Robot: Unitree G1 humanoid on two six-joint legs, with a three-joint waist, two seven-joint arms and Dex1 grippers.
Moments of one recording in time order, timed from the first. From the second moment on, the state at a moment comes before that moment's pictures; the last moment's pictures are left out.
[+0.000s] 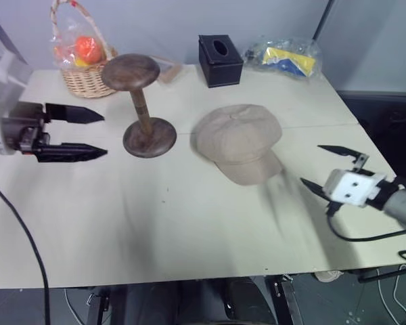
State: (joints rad) left arm -0.65 1.22 0.16 0.02 -0.72 0.73 -1.51; right arm 0.03 -0.84 -0.23 -0.17 -0.27 -0.33 0.62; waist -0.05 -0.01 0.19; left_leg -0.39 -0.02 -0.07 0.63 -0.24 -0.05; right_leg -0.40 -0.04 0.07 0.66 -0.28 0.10
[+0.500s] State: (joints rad) left arm -0.81 1.16 0.05 0.05 -0.66 0.76 -1.52; right arm -0.30 -0.74 0.12 0.27 -0.65 -0.59 0.22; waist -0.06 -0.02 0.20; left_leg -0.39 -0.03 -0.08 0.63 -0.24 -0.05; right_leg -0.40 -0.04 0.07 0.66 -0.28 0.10
